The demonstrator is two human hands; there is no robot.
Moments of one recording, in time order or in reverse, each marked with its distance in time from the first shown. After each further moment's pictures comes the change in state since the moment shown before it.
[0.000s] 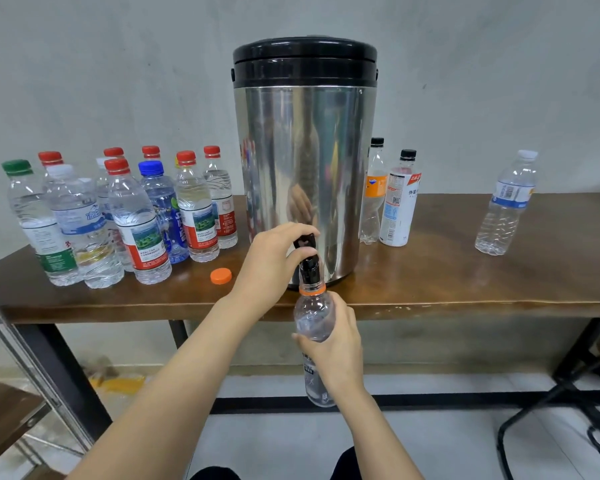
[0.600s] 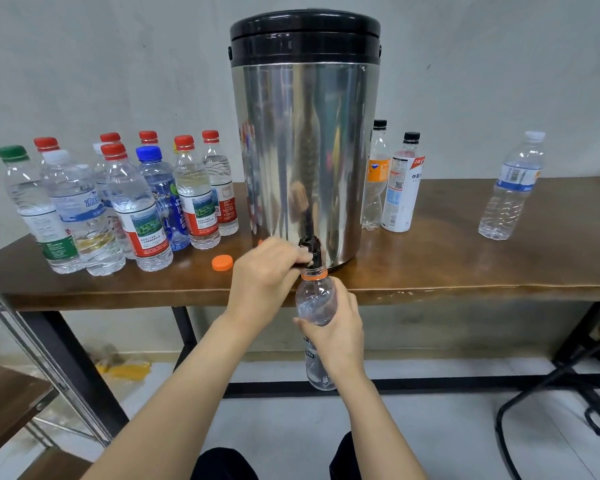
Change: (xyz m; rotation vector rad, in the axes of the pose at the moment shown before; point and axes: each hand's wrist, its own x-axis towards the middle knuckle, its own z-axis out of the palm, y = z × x) left_hand -0.045 -0.011 0.013 0.174 0.230 0.256; right_hand 0.000 0.002 0.003 0.008 0.022 -0.004
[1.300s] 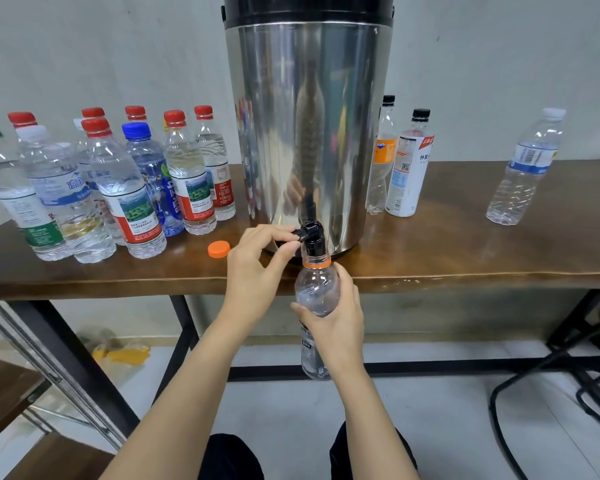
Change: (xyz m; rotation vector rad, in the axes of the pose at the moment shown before) left_hand -0.011 -0.003 0.001 -0.387 0.016 -0.453; right_hand -0.003 0.001 0.009 0.087 0.034 0.015
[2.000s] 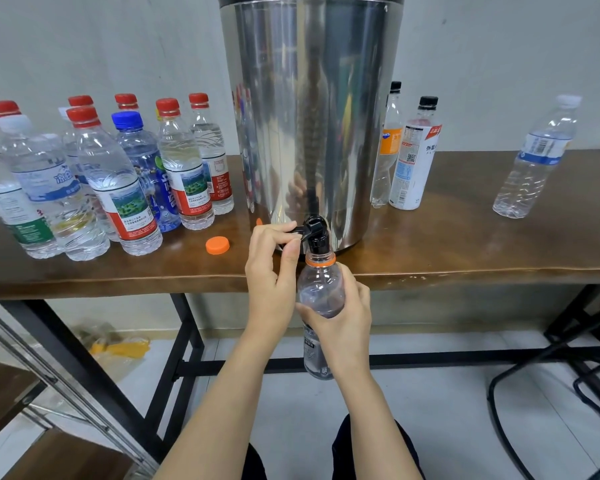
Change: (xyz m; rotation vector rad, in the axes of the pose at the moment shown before) left_hand -0.014 -0.008 0.033 -0.169 0.176 -0.059; right_hand -0.002 -0.002 -0.001 0.038 0.004 -0.012
